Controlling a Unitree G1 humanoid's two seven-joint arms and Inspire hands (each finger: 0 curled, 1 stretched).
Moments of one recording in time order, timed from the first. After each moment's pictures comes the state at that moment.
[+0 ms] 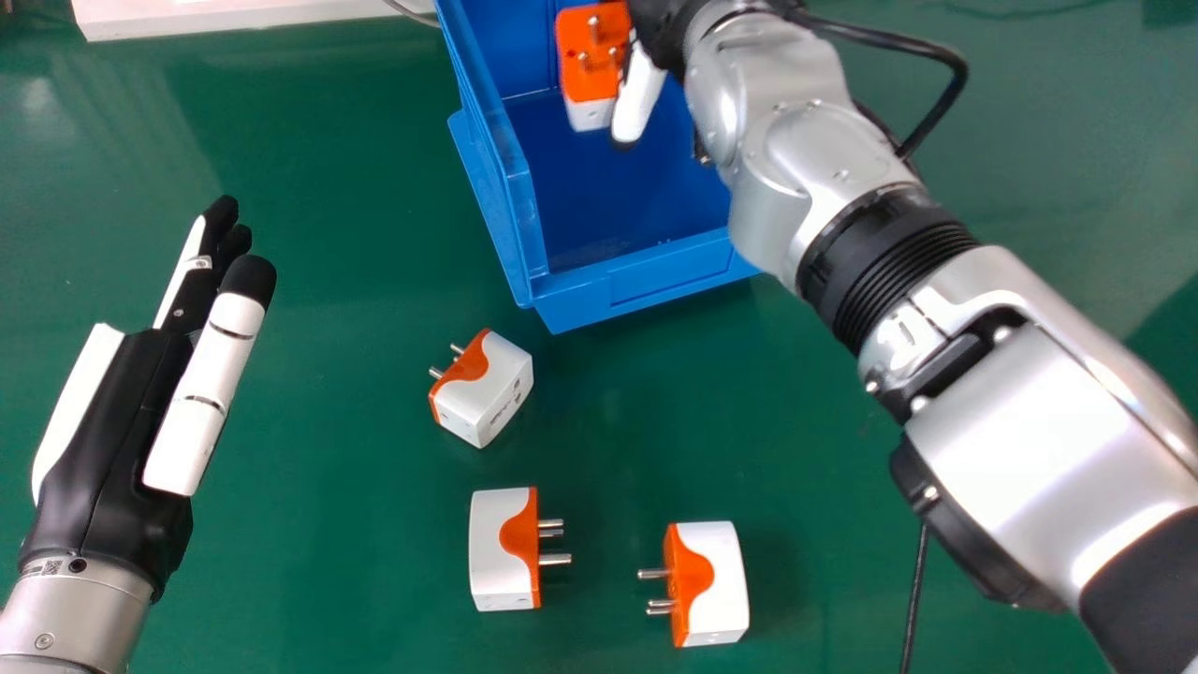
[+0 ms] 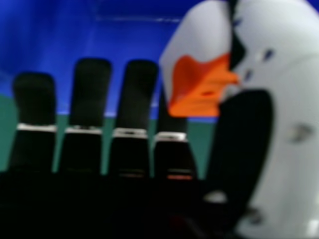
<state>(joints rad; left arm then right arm) 0.37 0.30 0.28 -0.51 -0.11 0.13 -0.24 -1.33 -0.01 0.56 1.17 -0.83 0.27 0.04</state>
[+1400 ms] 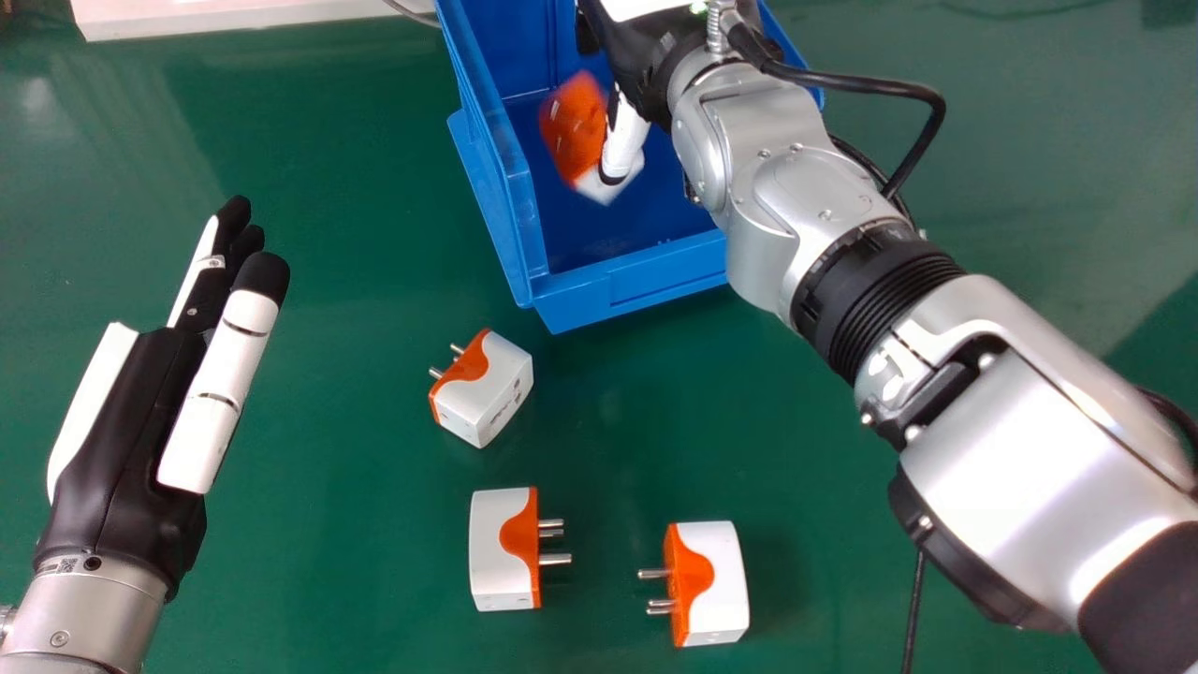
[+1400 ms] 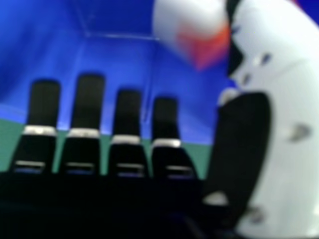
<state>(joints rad) 0.37 0.29 0.26 -0.53 -0.10 0.16 -0.23 -1.29 -0.01 0.66 1.17 -0.81 0.27 0.00</state>
